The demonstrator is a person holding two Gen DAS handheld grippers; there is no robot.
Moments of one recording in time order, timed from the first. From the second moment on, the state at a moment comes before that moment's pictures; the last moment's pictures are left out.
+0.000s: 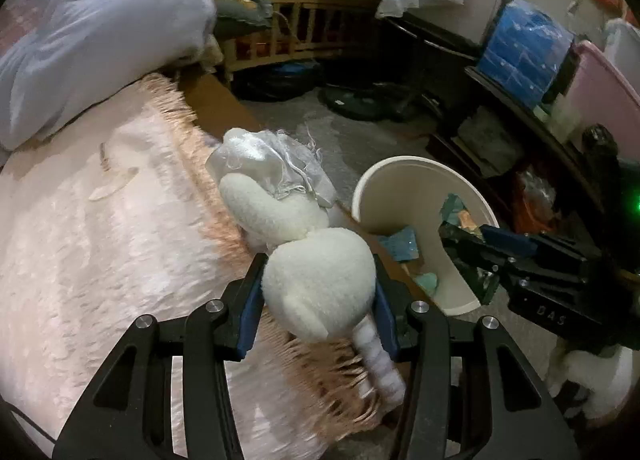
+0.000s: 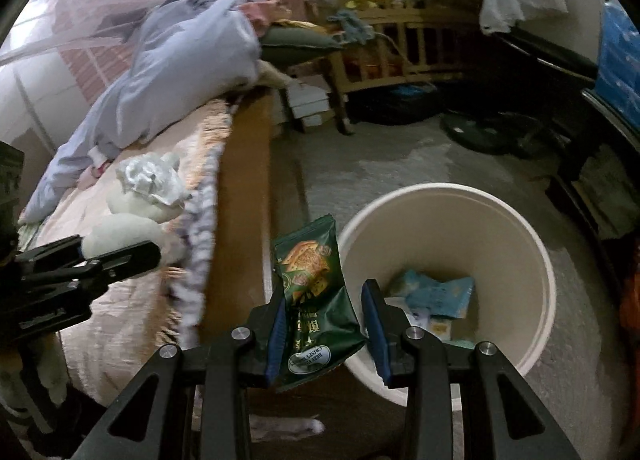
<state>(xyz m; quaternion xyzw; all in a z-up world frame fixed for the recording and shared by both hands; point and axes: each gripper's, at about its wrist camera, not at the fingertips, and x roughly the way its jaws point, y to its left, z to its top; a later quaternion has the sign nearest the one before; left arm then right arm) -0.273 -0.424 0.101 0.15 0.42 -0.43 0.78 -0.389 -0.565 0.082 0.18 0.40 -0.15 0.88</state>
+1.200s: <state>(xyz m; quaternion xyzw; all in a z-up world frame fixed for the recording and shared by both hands) -0.288 -0.498 0.078 0.18 0.42 -0.46 0.76 -0.421 -0.617 0.071 0.25 0.38 -0.22 0.86</state>
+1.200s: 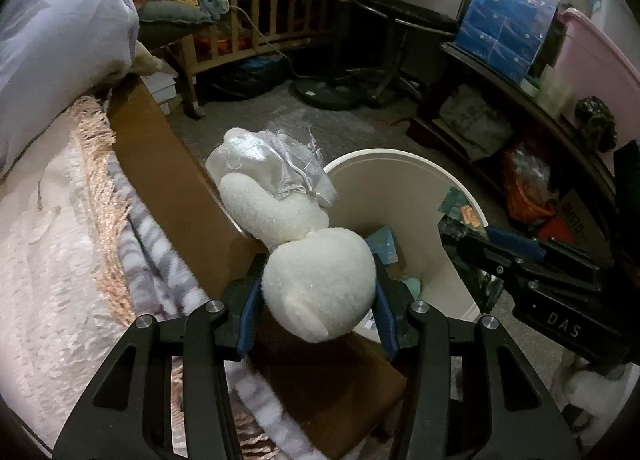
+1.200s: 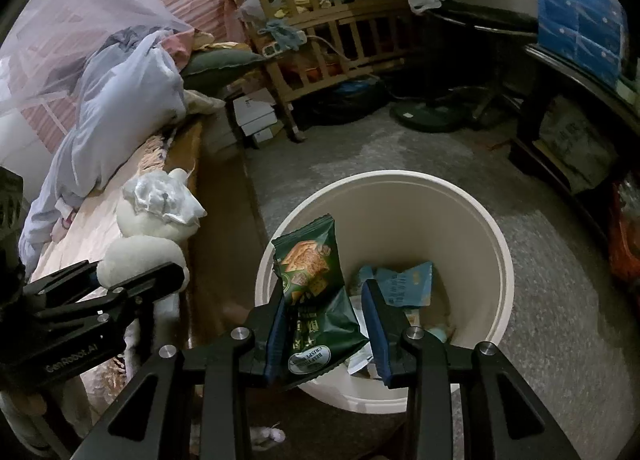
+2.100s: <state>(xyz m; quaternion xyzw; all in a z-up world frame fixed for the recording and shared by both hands) -0.287 -0.523 0.070 0.16 0.42 -0.48 0.75 -0.432 -0.641 0.066 0.28 0.37 -0.26 0.84</state>
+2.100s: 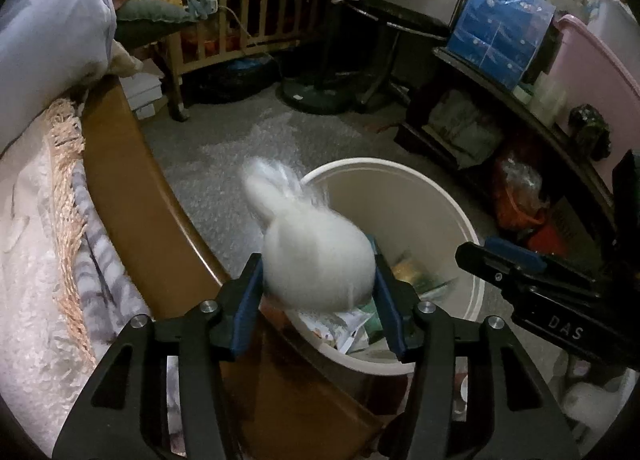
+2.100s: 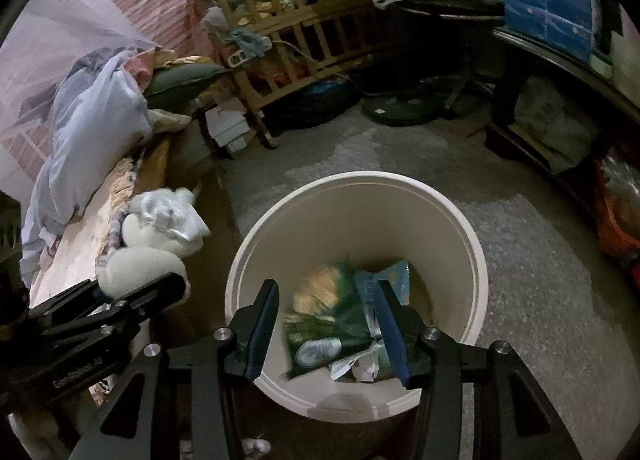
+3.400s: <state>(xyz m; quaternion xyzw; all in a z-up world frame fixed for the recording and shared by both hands) -0.330 -0.379 0.194 0.11 0.25 -0.46 0.85 -0.465 -0.522 0.204 0.13 0.23 -0.33 0.91</state>
